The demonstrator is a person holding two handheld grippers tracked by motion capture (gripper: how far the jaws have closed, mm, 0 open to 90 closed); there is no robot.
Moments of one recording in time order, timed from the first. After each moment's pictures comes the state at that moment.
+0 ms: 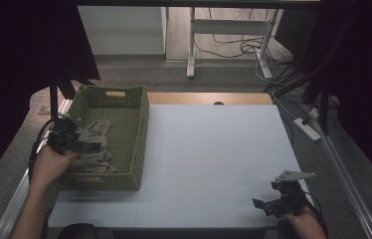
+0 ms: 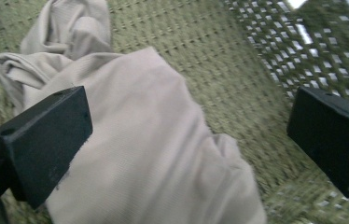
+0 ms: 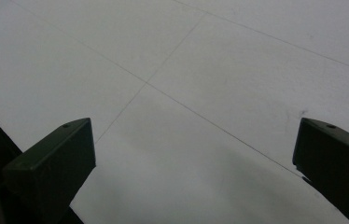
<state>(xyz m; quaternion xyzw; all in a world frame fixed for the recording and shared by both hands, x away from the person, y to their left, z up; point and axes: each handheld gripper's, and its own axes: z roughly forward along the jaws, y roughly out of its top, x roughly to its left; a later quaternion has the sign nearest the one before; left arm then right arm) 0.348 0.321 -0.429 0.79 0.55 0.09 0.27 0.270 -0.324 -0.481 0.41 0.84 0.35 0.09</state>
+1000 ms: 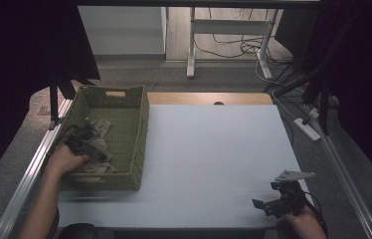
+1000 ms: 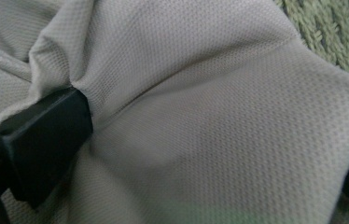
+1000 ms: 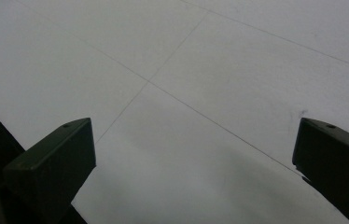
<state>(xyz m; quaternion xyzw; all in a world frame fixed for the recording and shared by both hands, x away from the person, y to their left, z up) 0.399 0.317 -0.503 0.82 0.56 -0.04 0.11 0.271 -0.324 -0.481 0.41 0.84 0.34 0.08</state>
